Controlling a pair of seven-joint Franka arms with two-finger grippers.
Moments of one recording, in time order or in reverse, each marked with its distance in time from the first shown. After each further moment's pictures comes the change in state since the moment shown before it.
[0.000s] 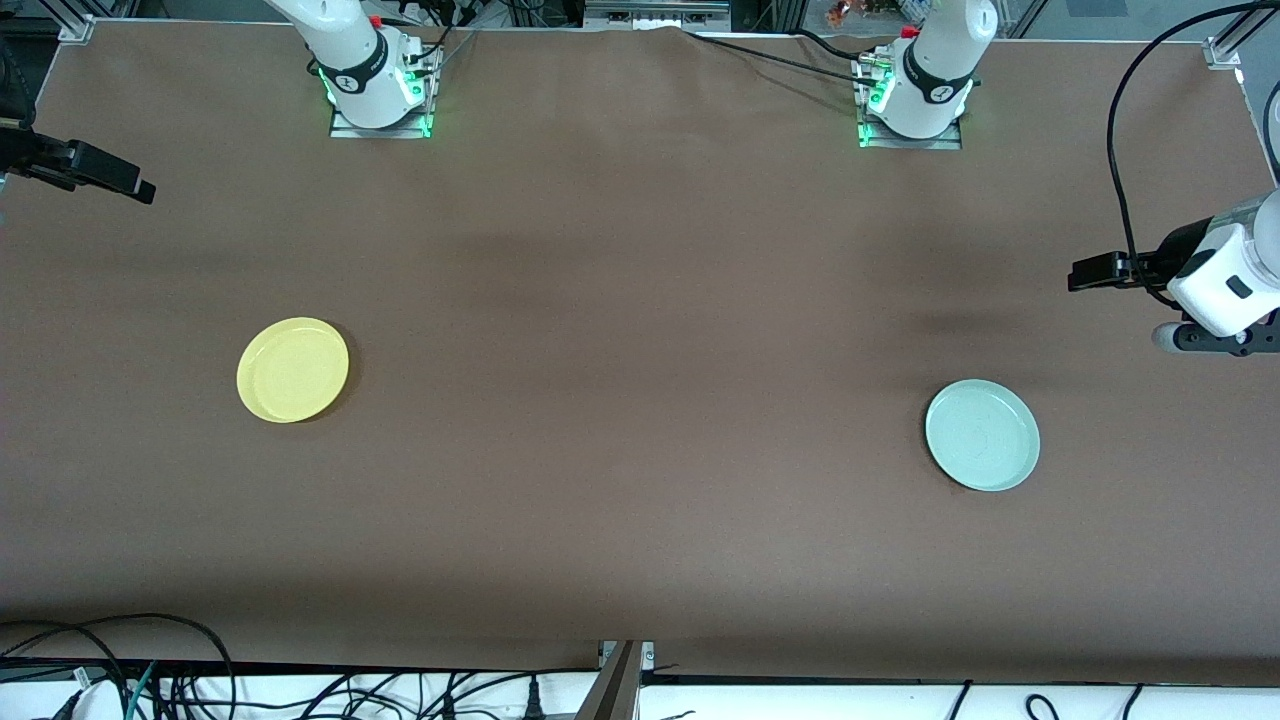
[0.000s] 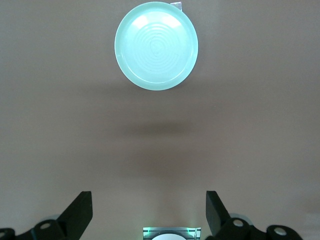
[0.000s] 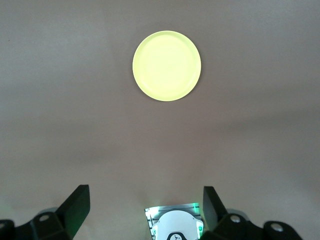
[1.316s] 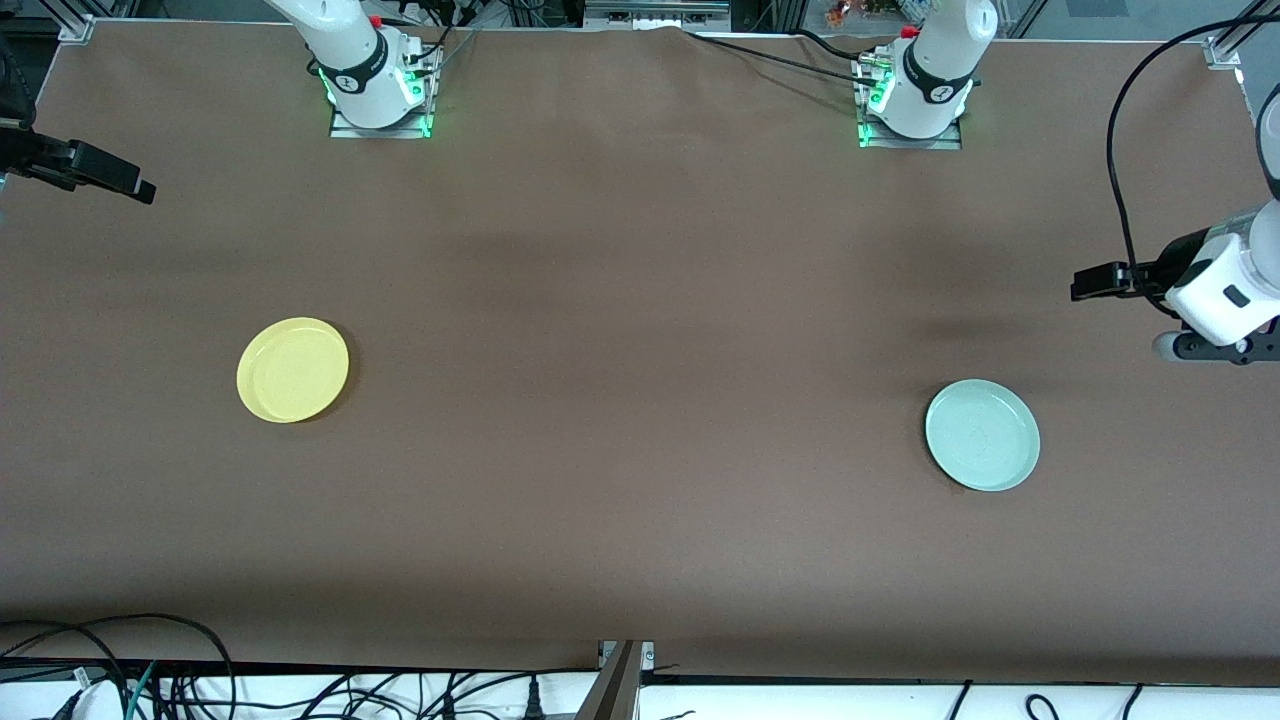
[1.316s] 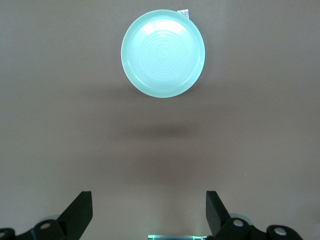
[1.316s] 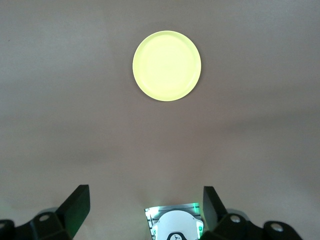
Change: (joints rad) left arm 0.000 0.033 0.000 -0.004 0.023 0.052 0.000; right arm 0.000 0.000 0.000 0.000 0.000 0.000 0.000
